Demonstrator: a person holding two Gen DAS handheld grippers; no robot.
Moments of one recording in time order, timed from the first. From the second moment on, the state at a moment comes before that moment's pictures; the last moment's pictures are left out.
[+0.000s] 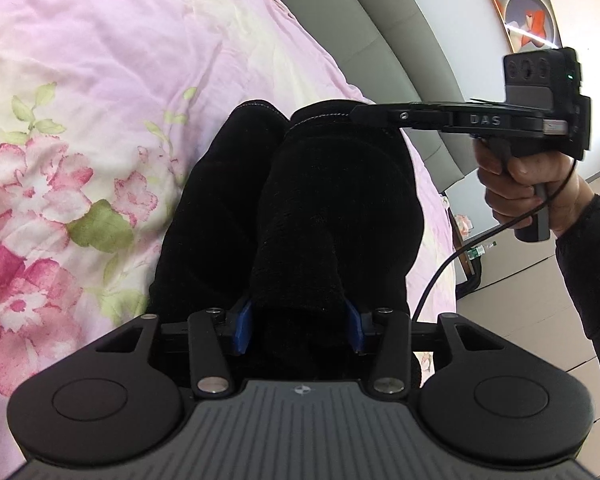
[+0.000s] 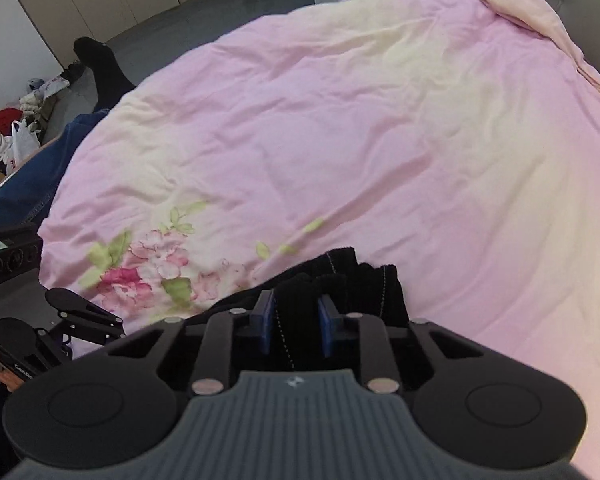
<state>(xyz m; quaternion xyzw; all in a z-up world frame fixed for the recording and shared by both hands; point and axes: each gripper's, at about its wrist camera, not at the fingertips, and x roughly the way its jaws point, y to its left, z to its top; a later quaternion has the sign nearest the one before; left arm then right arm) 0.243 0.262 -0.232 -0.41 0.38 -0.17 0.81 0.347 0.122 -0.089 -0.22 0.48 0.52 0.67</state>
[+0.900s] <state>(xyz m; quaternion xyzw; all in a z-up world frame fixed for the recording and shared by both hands) 0.269 0.268 -0.223 -0.43 0.36 -0.14 0.82 0.385 0.046 -0.102 -0.10 0.50 0.46 0.73</state>
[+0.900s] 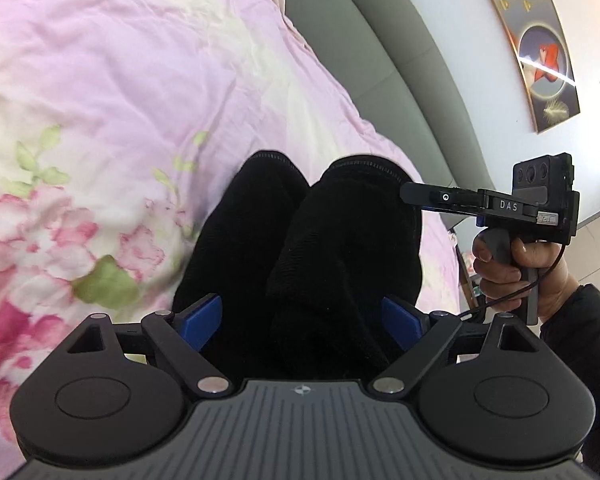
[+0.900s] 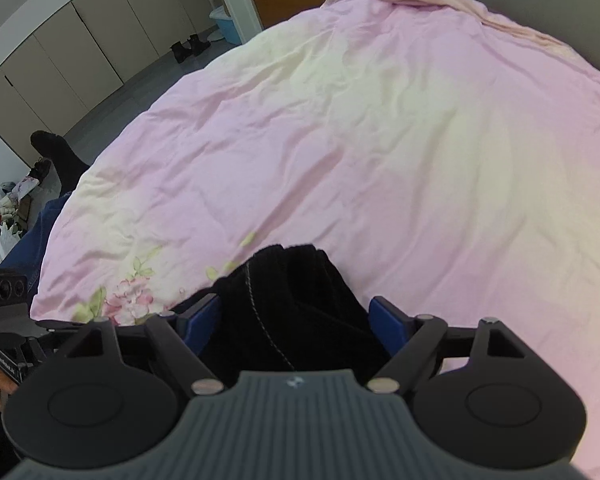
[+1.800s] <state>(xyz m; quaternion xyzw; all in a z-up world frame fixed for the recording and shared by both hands) 0.203 0.276 -0.217 -0.47 0.37 -0.11 0.80 0.309 0.085 -0.079 -0.05 0.46 0.54 0.70</state>
